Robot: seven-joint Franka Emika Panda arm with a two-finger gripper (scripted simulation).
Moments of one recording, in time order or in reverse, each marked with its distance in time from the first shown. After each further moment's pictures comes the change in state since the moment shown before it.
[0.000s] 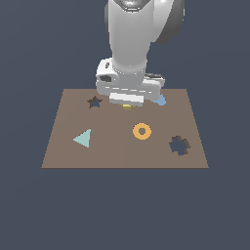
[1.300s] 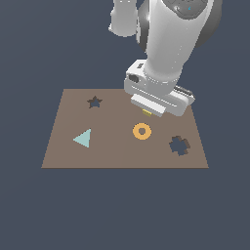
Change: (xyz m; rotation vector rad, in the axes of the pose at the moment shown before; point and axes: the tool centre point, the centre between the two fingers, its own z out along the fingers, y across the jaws) arm 0.018 -0.082 -0.003 0.001 0.000 0.409
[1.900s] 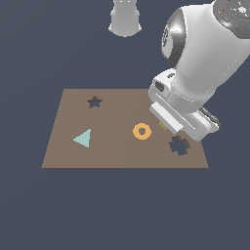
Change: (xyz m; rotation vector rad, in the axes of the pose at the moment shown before) arm 0.017 -0.078 -0.003 0.001 0.000 0.385
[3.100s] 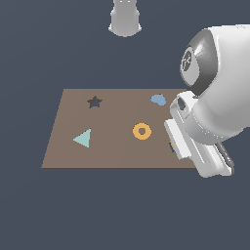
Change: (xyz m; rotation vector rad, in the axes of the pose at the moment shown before) arm 0.025 -0.078 -0.003 -0.001 0.000 0.403
